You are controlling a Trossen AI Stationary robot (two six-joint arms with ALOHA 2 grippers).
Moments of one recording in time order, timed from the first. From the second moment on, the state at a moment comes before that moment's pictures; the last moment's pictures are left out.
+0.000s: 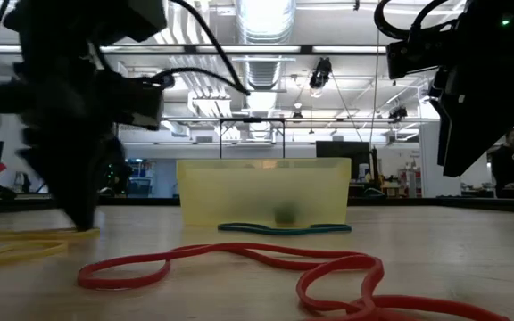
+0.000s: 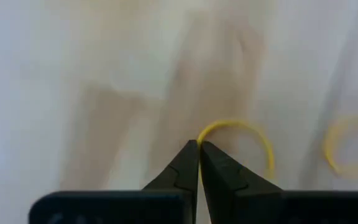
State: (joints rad) left arm -0.36 1.66 0.89 -0.51 -0.07 -0.65; right arm 0.50 1.70 1.09 -0.98 0.39 0.94
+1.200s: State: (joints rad) left arm -0.05 1.64 1.45 -0.57 -0.22 -0.16; right arm 0.49 1.70 1.09 -0.99 0.33 0.98
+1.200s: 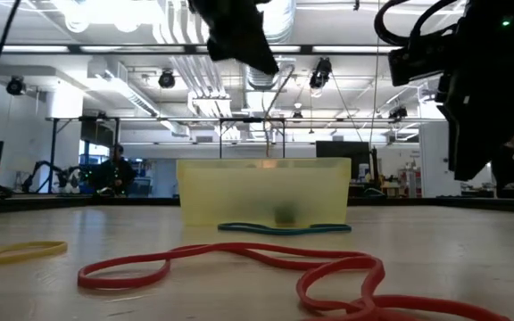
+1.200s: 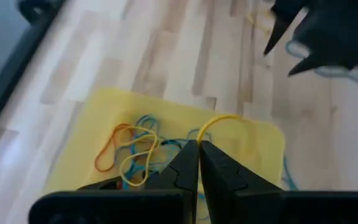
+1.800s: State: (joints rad) left arm -0.03 1.71 1.45 -0.77 -0.21 -0.24; right arm 0.58 1.70 1.09 -0.99 0.31 1.15
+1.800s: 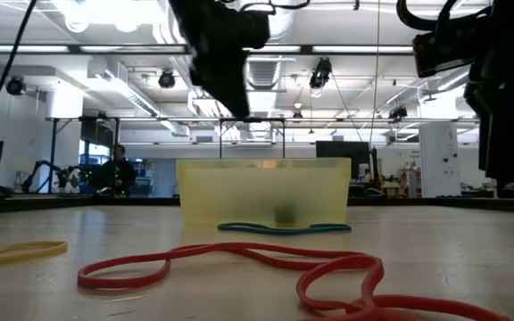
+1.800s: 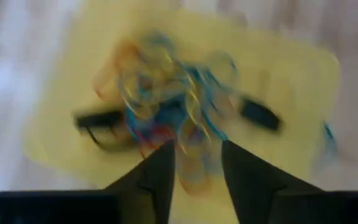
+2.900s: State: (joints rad) left arm -0.66 1.62 1.15 -0.81 -0.25 -1.41; right arm 0.52 1.70 1.19 -0.46 0.31 1.35
